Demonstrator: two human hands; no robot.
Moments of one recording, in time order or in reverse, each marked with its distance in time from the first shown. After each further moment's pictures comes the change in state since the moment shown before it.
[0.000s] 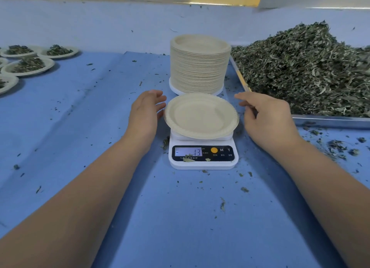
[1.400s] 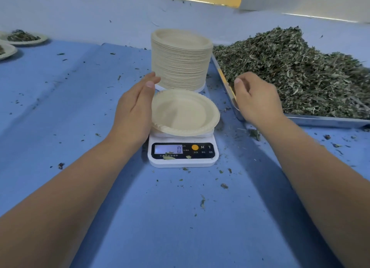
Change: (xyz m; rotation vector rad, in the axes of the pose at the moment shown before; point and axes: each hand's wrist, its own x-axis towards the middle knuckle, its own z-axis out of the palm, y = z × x) left_hand -0.018 -0.003 0.010 0.243 -0.169 0.366; right_hand 0.041 0.022 -0.011 -0.102 -0.061 0.276
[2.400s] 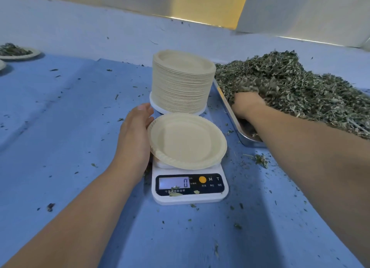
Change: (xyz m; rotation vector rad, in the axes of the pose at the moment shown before) left_hand 0.022 -0.014 0.007 -0.379 0.125 -0.399; right_hand 0.129 0.038 0.057 -0.742 -0.444 0.170
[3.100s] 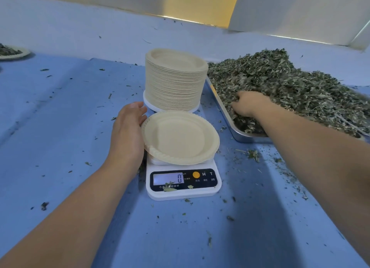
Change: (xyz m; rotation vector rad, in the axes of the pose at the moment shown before) left_hand -0.001 0.002 0.000 0.015 0.030 0.012; right_hand -0.003 0.038 0.002 0.081 -0.068 0.008
